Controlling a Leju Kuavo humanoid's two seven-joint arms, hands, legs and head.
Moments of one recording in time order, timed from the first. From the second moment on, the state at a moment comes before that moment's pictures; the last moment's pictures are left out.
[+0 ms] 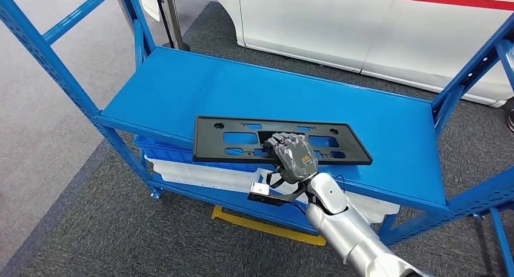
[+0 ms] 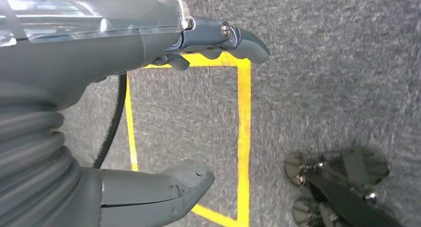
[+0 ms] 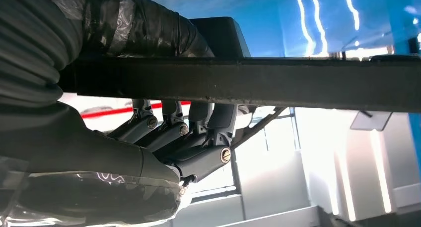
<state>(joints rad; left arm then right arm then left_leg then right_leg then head) -0.01 -0.01 0.79 -0.19 -0.98 -0.06 -0.11 -0.53 0.02 0.61 -0.94 1.06 -0.69 -0.25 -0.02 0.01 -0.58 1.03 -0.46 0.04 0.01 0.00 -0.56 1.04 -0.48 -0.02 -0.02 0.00</state>
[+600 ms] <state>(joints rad) -0.02 -0.01 0.82 -0.19 -1.01 -0.06 -0.12 -0.48 0.00 0.61 -1.11 0.86 -0.59 -0.32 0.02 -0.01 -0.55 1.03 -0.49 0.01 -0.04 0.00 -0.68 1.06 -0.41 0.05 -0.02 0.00</state>
